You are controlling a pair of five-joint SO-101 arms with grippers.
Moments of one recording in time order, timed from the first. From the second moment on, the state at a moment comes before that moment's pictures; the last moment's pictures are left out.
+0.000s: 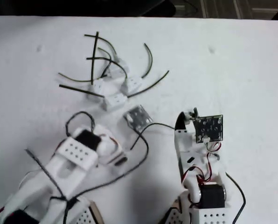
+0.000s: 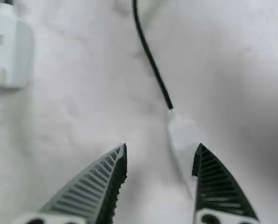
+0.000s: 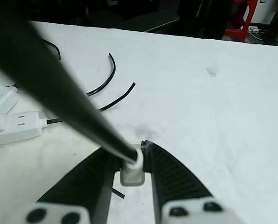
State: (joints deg) left arm 24.1 -32.8 59.4 57.4 -23.8; right arm -6.1 -102.1 84.9 47.3 5.5
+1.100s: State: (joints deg) left arm 34.2 -43.9 58.5 64.2 -19.6; right arm -6.1 -102.1 84.9 47.3 5.5
